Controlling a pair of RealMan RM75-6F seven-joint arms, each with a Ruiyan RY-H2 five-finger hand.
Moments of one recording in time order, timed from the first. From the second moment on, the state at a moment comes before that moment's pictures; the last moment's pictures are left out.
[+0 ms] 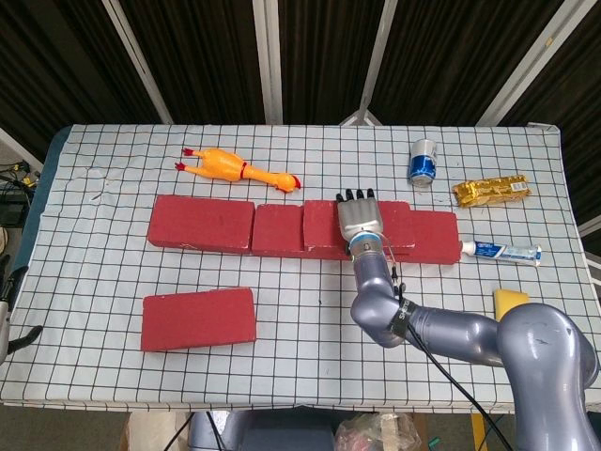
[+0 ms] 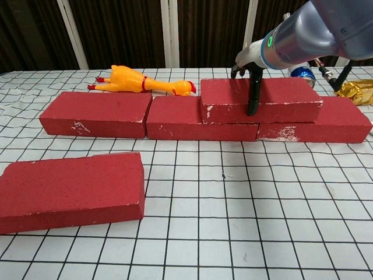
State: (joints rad) left arm -0.05 -1.16 -0.08 -1.63 1.38 1.54 0.30; right arm 1.35 -1.50 0.28 -1.42 0.21 0.97 -1.15
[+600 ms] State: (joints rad) left arm -0.05 -1.15 -0.08 -1.63 1.38 1.53 0.28; right arm 1.31 -1.37 0.32 -1.55 0.20 0.97 -1.10
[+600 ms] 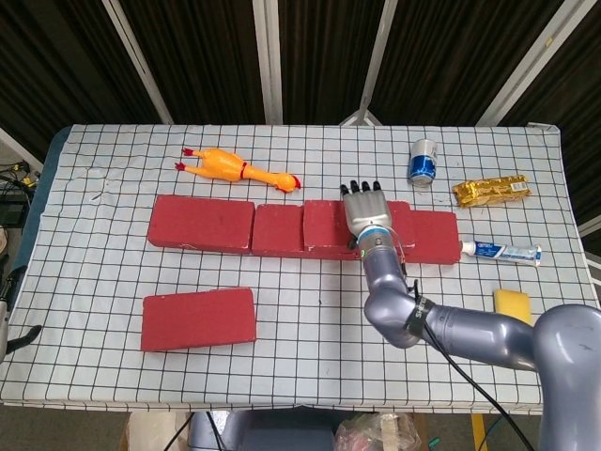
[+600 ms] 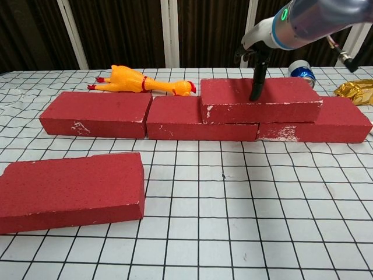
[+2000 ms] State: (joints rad) left arm -0.06 -1.15 -0.04 -1.65 1.48 1.52 0.23; right arm 0.25 -1.03 0.02 -1.67 -1.36 1.38 -0.05
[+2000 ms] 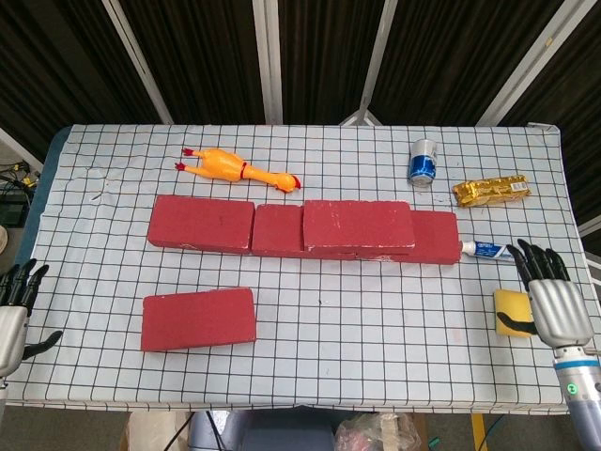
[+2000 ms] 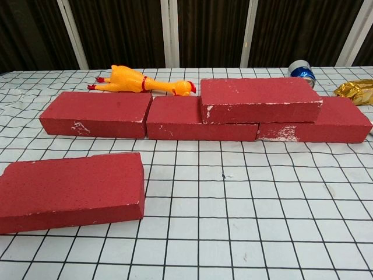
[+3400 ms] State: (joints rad) left arm -0.41 -1.09 -0.03 -2.05 1.10 1.00 0.59; right arm 0.15 -1.10 0.02 -1.63 -1.40 1.37 0.00
